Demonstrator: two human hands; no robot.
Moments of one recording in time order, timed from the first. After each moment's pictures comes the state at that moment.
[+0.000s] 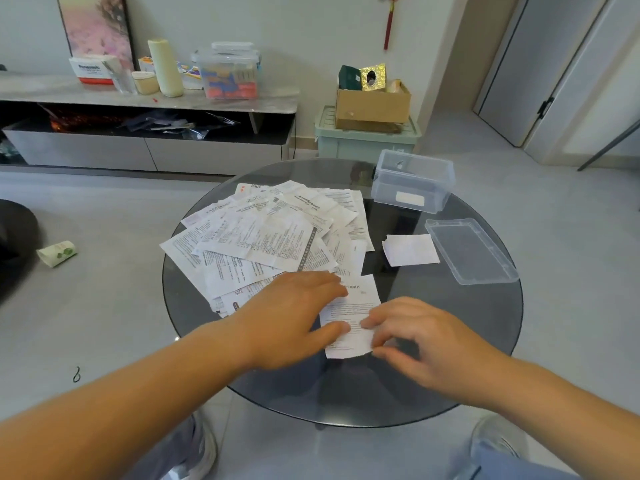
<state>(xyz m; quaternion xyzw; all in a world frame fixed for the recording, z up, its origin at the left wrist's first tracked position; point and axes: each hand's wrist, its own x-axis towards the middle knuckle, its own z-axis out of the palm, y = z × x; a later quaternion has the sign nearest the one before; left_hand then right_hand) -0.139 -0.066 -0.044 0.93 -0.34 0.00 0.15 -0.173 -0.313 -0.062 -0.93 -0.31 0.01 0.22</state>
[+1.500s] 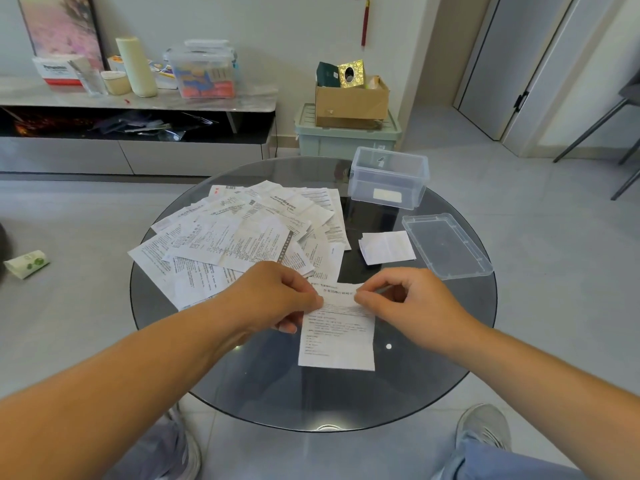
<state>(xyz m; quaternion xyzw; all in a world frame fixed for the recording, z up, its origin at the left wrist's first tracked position) -0.122 -0.090 -0.024 0.82 0.03 -0.25 0.52 -0.149 -0.316 -0.043 -0.88 -0.06 0.04 0.47</state>
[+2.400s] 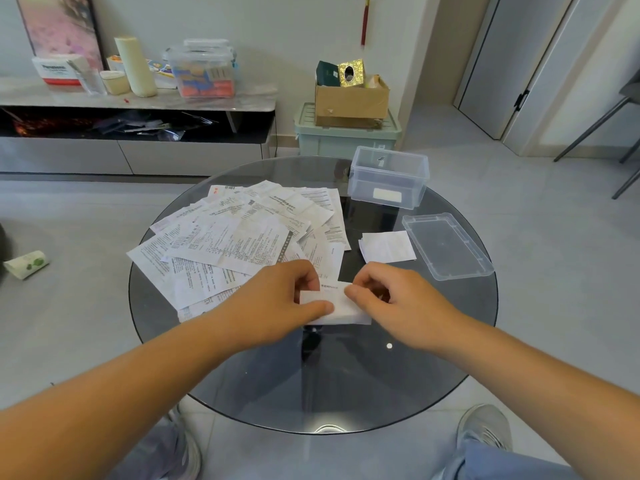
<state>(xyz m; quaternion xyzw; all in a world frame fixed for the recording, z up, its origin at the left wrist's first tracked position) -0.121 -0.088 -0.036 0.92 -0.17 -0.11 0.33 -0.141 -0.307 -0.042 -0.93 -0.11 0.03 0.35</state>
